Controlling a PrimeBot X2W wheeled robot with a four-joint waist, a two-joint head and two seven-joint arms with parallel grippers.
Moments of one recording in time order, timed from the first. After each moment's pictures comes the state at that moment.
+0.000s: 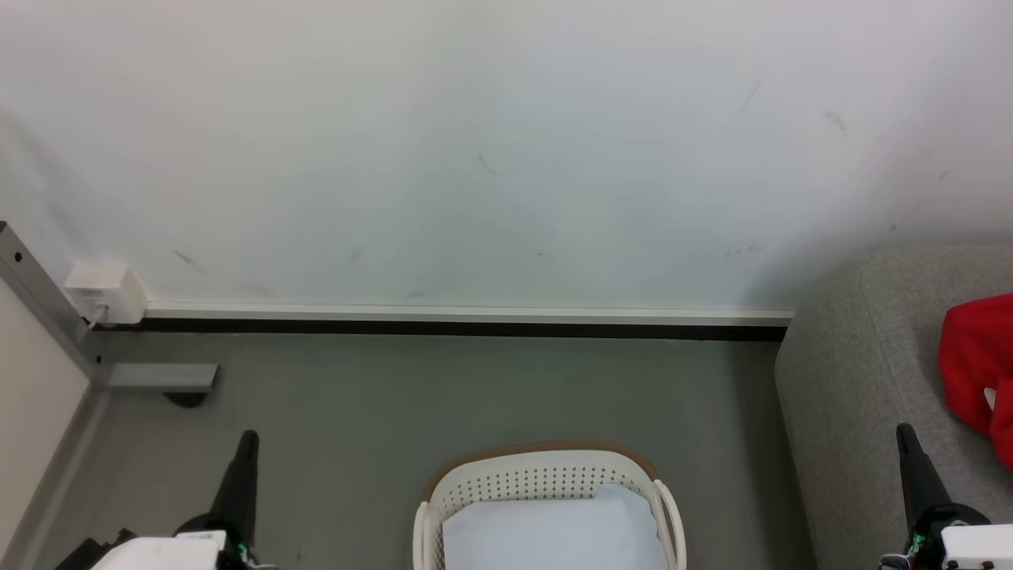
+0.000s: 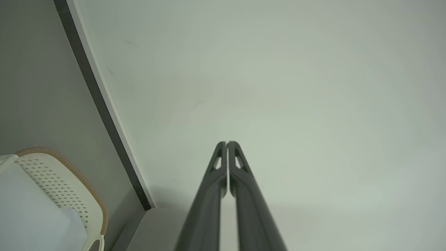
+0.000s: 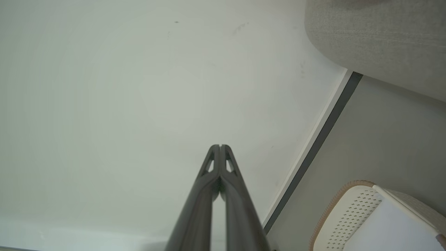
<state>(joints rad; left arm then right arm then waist) -0.09 0.05 0.11 0.25 -1.51 -0.12 0.09 -0.09 -0.06 -0.08 0.24 1.52 0.13 0.08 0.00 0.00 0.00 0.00</state>
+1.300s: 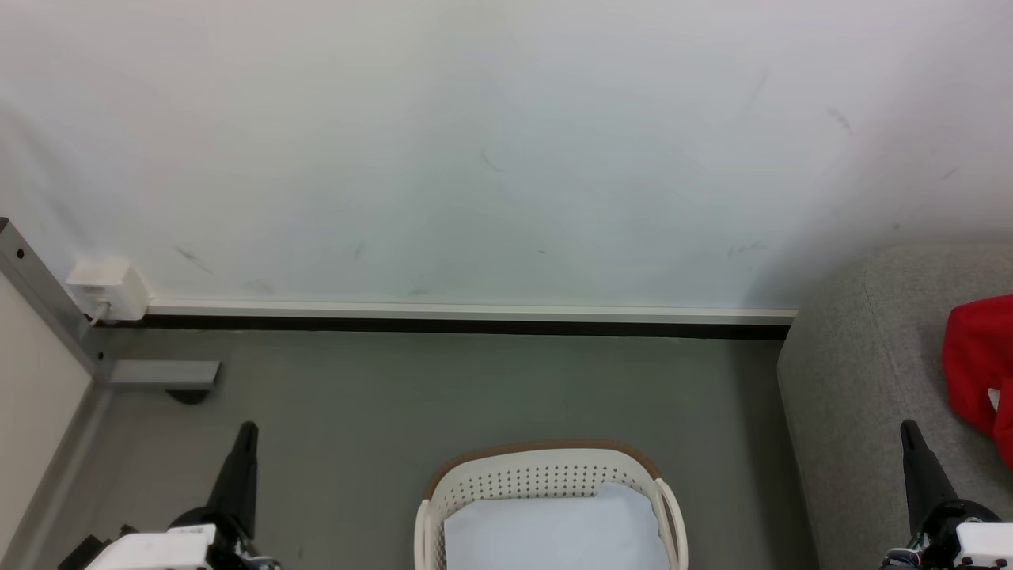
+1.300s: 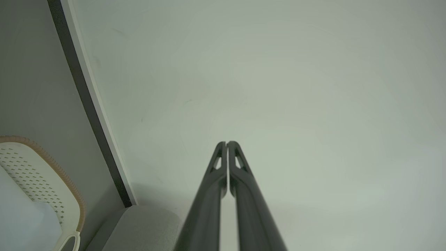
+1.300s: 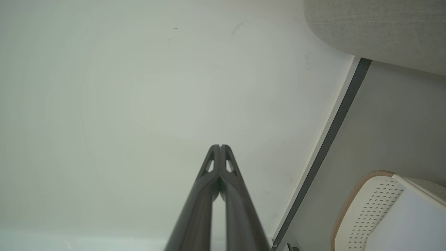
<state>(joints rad) -0.11 0.05 0.11 0.25 -1.61 -0.13 0.11 -0.10 -0.06 -0.11 0.24 1.62 0.13 0.11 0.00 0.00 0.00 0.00</state>
